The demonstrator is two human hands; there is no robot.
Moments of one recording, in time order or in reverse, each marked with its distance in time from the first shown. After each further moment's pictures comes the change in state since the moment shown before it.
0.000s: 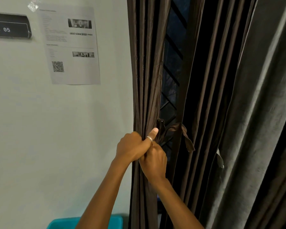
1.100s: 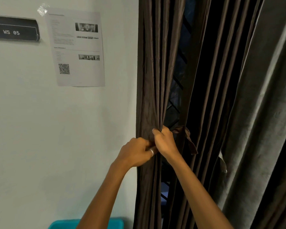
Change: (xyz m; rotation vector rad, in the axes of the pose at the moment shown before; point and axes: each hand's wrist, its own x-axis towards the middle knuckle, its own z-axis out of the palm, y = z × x) left_hand -0.002 -0.013 -0.011 0.063 -0.202 0.281; right_hand 0.073 -0.003 -0.035 0.577 -0.263 0.347
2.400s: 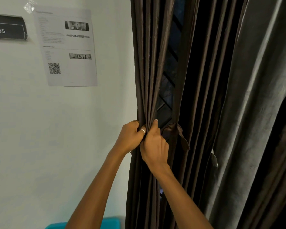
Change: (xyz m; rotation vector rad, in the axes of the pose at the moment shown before) left_hand 0.032 0.002 -0.010 -0.279 0.287 -0.009; right_hand -0.033 0.003 0.026 -0.805 0.275 -0.184
